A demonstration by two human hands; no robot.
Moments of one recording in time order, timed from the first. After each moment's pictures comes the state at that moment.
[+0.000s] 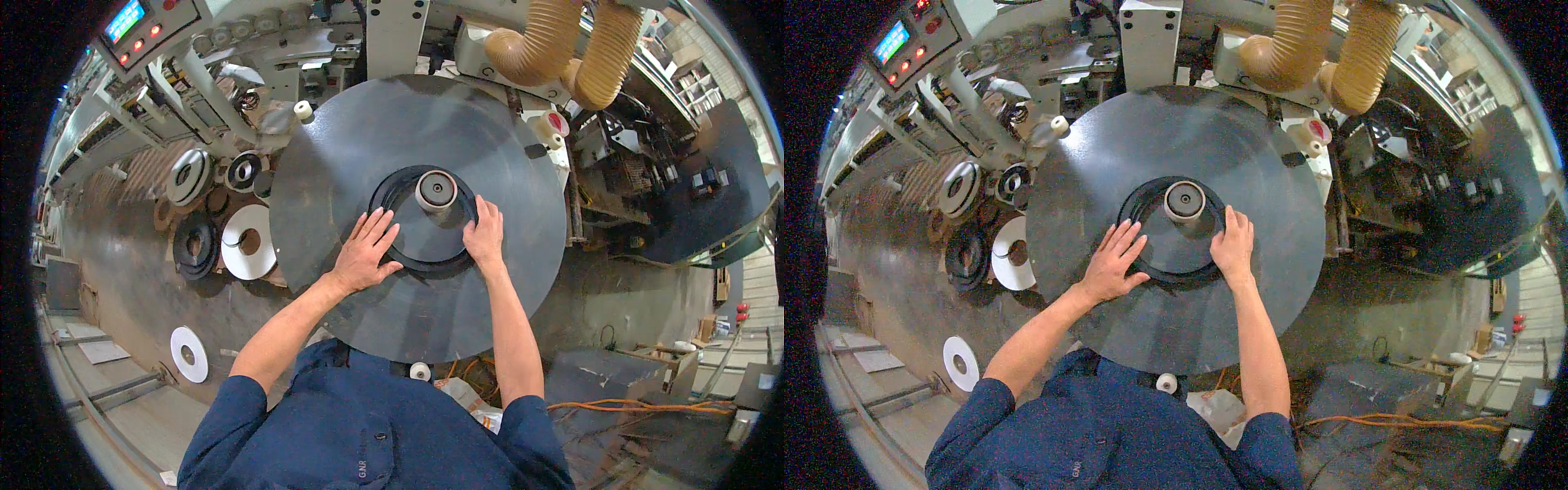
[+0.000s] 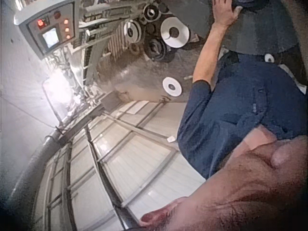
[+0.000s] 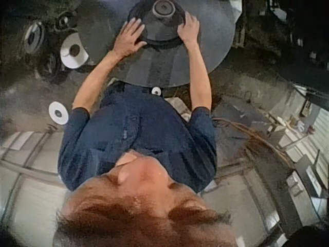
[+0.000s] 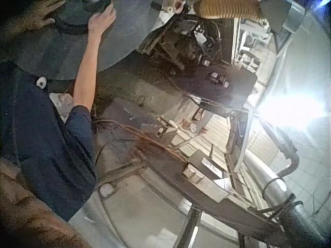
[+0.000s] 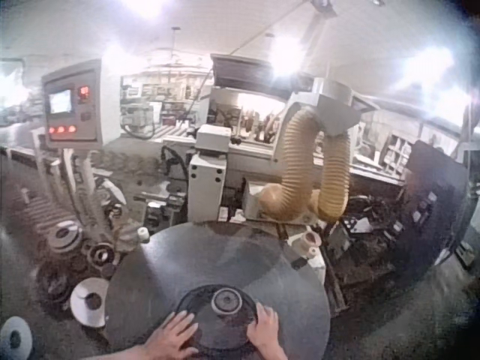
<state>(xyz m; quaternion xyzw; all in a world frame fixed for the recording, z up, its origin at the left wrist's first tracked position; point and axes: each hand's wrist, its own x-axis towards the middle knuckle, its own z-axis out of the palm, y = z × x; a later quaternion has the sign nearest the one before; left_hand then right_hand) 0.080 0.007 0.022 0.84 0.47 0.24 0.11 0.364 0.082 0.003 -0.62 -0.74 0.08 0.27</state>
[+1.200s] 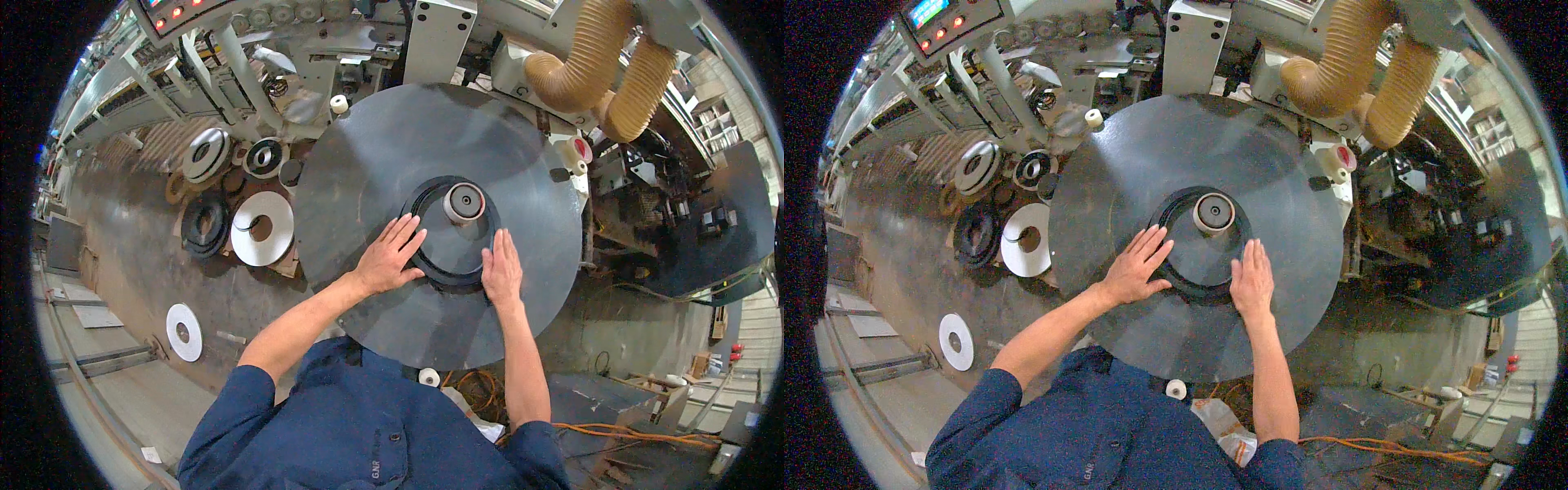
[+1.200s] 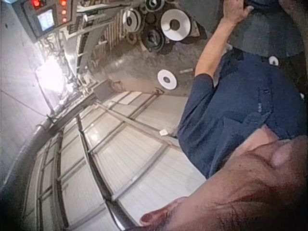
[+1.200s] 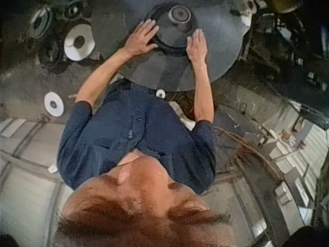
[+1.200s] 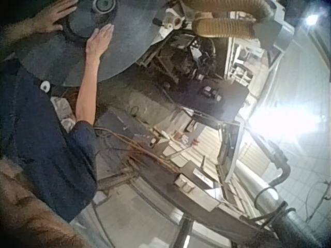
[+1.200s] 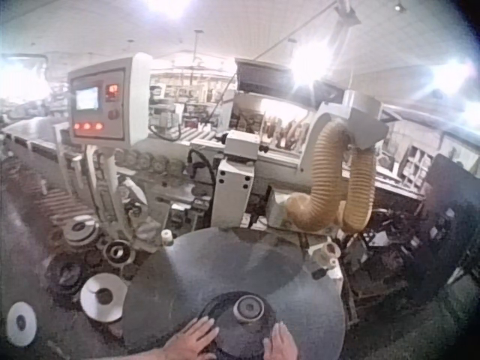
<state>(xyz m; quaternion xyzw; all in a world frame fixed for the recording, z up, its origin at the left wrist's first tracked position) 0.078 0.006 0.020 0.84 0.47 0.24 0.12 0.367 0.034 0.013 -0.58 -0.79 0.05 0.22</state>
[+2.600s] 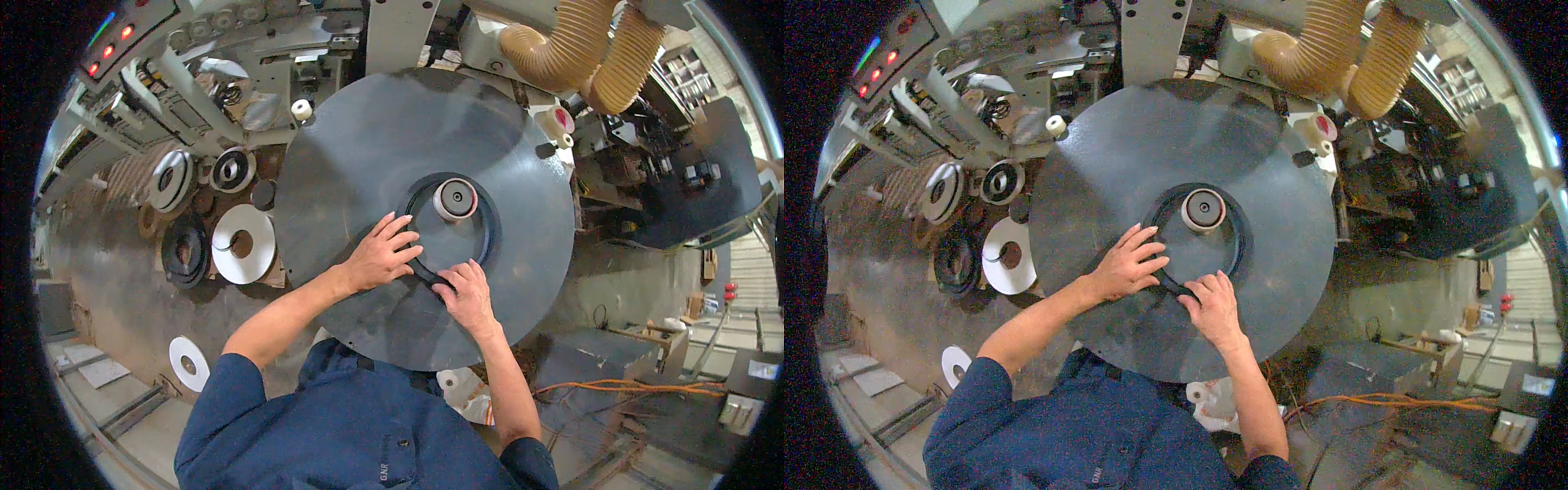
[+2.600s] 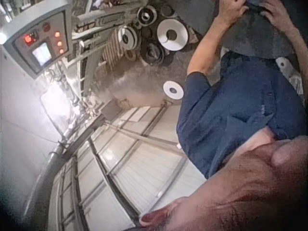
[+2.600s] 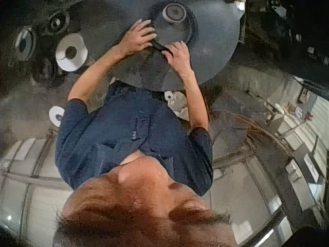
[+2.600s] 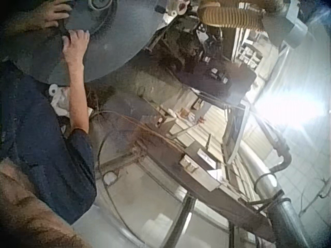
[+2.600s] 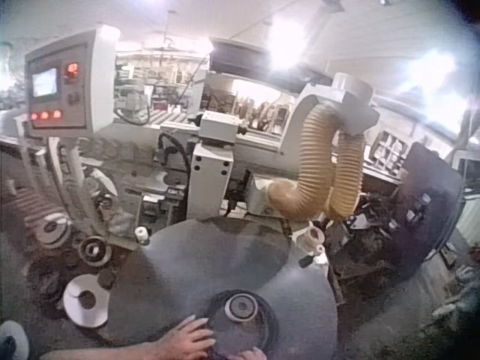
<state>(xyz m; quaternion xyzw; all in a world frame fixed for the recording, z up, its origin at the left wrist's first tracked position) 0.049 0.051 0.019 0.90 0.30 0.27 0.15 0.291 -0.020 0.051 -0.54 -0.79 0.17 0.22</state>
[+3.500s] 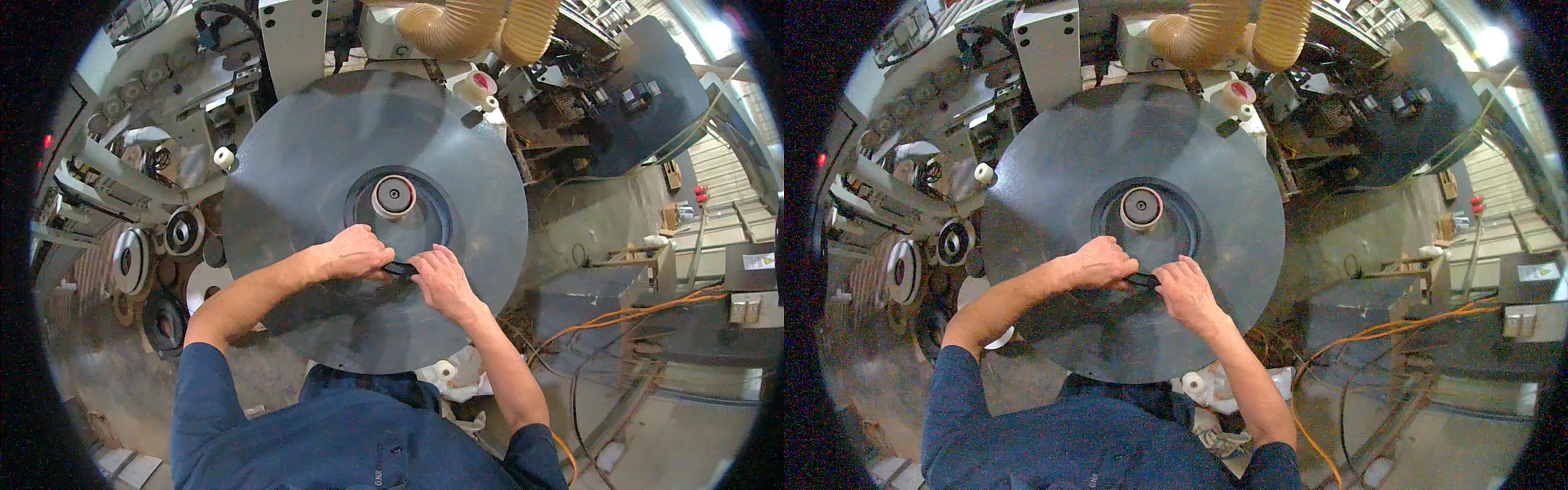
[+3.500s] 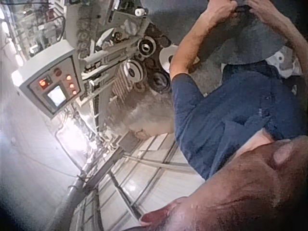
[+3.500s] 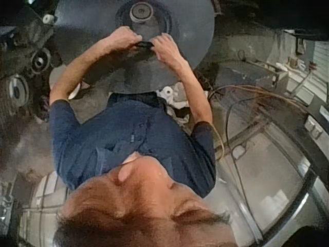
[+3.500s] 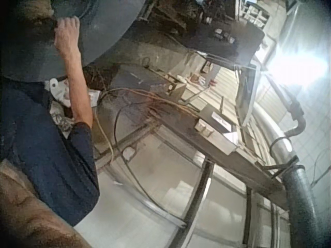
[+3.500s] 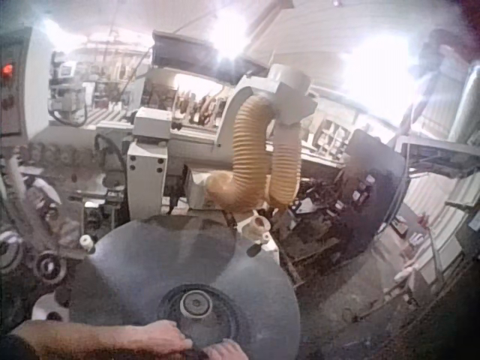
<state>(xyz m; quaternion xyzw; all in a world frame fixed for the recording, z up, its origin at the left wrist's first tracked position) 0.092 0.120 0.049 0.98 0.05 0.01 0.17 0.295 -0.019 0.084 -0.55 -0.81 0.11 0.16</state>
